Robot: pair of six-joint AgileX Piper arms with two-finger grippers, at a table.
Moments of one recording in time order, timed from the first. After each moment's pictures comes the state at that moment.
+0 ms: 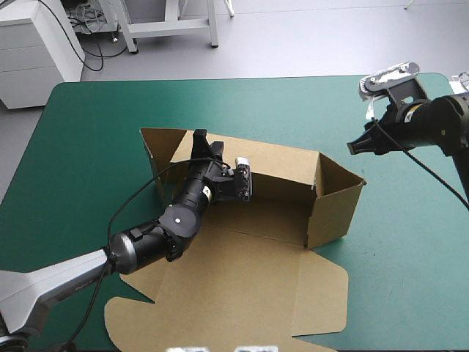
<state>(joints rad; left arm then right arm) -0.88 1.51 -0.97 1.74 0.56 -0.61 0.17 1.36 -1.65 -0.03 1.21 -0.21</state>
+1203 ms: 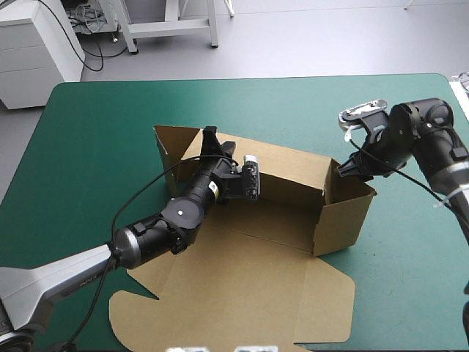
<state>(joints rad) -0.88 1.53 -1.03 1.65 0.47 -0.54 0.17 1.48 -1.48 -0.02 1.25 -0.19</state>
